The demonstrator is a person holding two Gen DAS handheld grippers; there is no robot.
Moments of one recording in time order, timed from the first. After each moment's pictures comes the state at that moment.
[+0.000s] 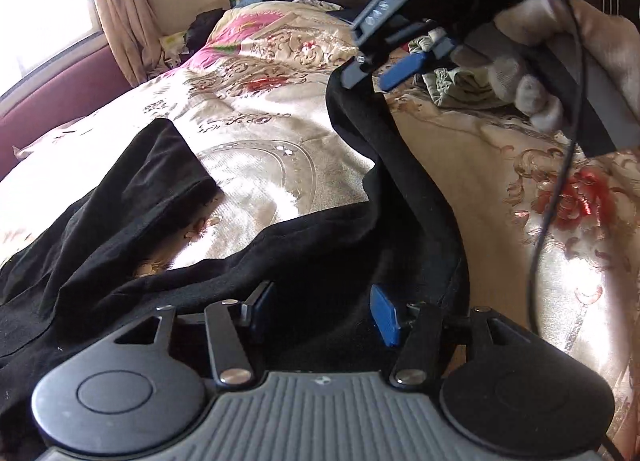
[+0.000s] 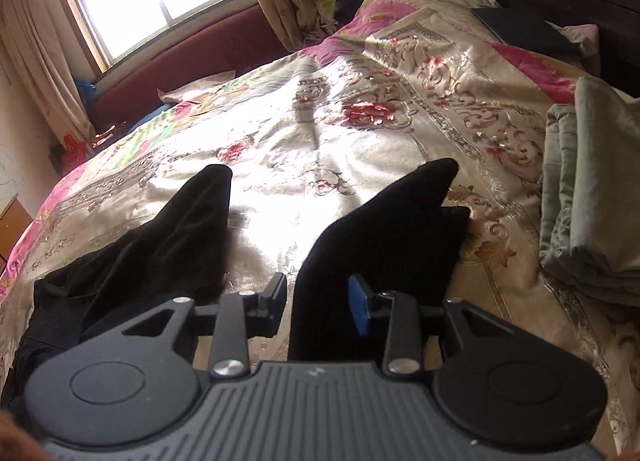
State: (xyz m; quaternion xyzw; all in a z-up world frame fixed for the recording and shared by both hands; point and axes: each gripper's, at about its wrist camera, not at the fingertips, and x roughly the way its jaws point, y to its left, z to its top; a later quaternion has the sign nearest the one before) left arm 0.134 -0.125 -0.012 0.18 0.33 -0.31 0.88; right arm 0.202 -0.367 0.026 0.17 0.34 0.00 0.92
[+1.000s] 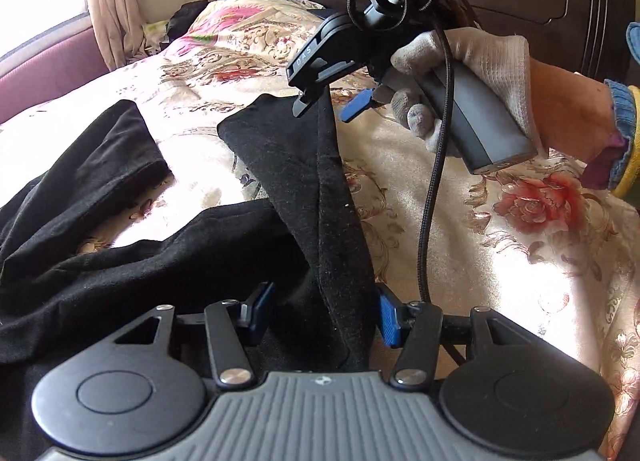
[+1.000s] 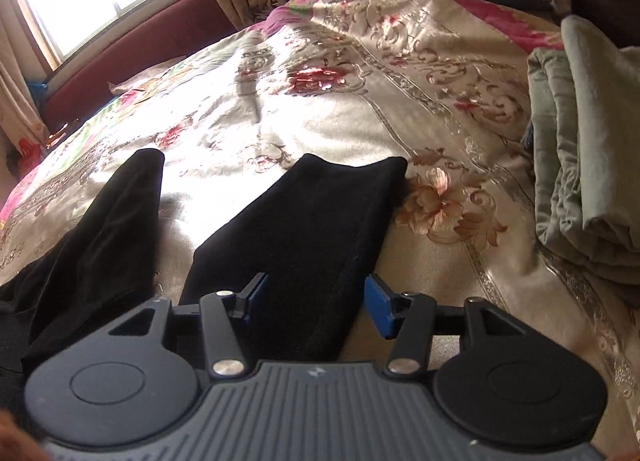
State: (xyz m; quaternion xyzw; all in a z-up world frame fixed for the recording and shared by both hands) left arm 0.128 -0.138 -0.032 0.14 0.34 -0.34 0.86; right arm 0.258 -0.378 -0.027 0.20 0.39 -0.06 0.90
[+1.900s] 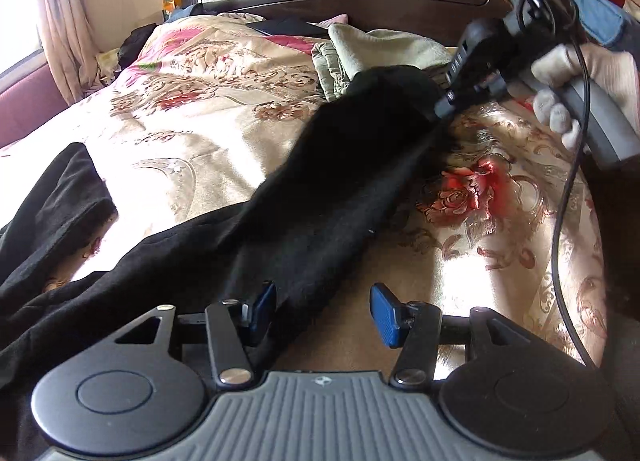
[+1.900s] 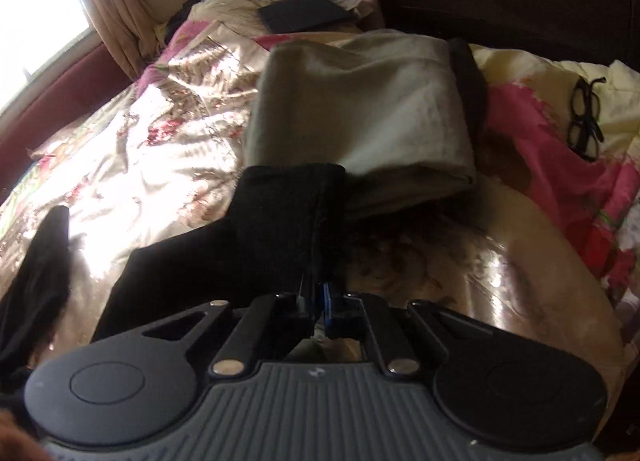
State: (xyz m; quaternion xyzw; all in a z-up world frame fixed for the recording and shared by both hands) left arm 0.093 -0.167 -0.017 0.18 0.32 -0.39 0.84; right arm 0.102 -0.492 -0.013 0.23 0.41 -0.21 0.86
